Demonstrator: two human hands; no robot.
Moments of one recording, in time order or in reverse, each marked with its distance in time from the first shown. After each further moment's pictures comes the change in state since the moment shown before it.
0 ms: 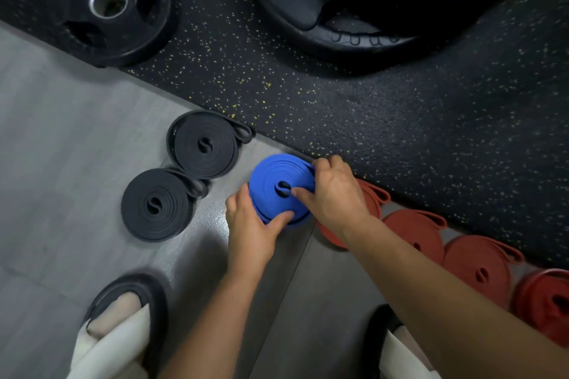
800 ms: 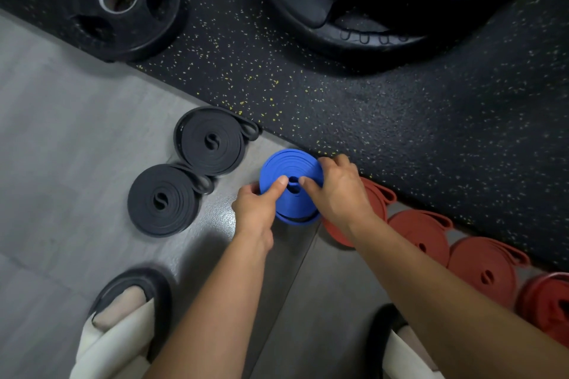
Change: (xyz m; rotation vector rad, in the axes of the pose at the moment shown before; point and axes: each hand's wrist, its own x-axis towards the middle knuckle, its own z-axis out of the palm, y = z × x) left_hand 0.027 0.019 0.004 -0.632 -0.043 -0.511; right_hand 0.003 -0.002 0.004 0.124 0.026 0.052
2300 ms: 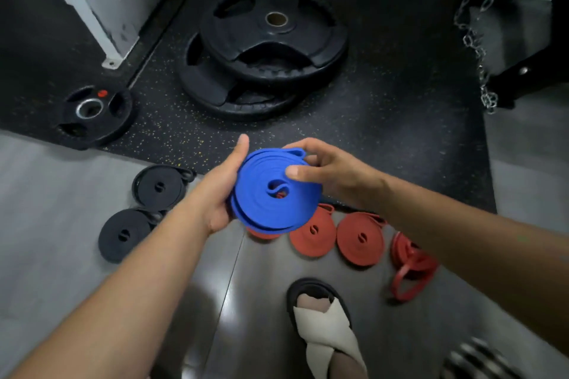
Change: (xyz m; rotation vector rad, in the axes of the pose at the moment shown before) left_hand -0.197 0.086 0.030 0.111 -0.753 0.031; right_hand -0.154 0.063 -0.180 1.141 -0.231 -0.247
